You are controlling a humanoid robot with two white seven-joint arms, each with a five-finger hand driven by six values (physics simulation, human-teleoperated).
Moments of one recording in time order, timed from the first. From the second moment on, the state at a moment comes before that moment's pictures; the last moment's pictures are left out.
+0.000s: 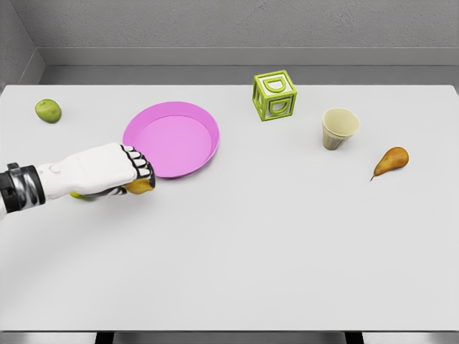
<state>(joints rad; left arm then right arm) -0.30 0.77 -0.32 -1.74 -0.61 -0.61 -0.50 0.08 0.00 0.00 0.05 0.15 -0.25 0.00</state>
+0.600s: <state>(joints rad) -0.35 0.73 -0.35 -1.72 -0.62 -0.61 -0.50 0.08 0.00 0.00 0.05 0.15 -0.25 0.00</state>
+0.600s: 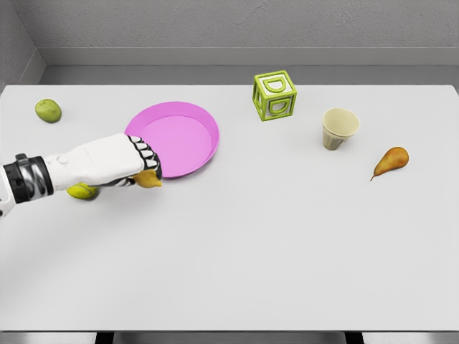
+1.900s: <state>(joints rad) -0.59 0.53 -0.41 -1.41 -0.59 -0.61 -0.50 0.08 0.00 0.00 0.05 0.15 -0.25 0.00</state>
